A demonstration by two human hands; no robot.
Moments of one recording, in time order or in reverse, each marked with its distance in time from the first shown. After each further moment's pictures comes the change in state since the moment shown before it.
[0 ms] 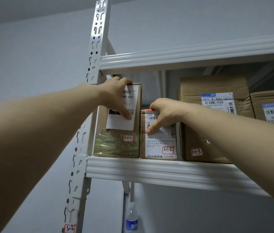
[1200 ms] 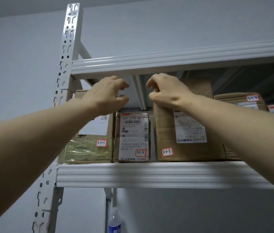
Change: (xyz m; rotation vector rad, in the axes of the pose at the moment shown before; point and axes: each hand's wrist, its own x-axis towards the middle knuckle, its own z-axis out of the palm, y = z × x) left_hand -0.011 0.059 0.005 -0.110 0.297 0.228; right_hand -0.041 0.041 -0.046 -0.110 0.579 0.017
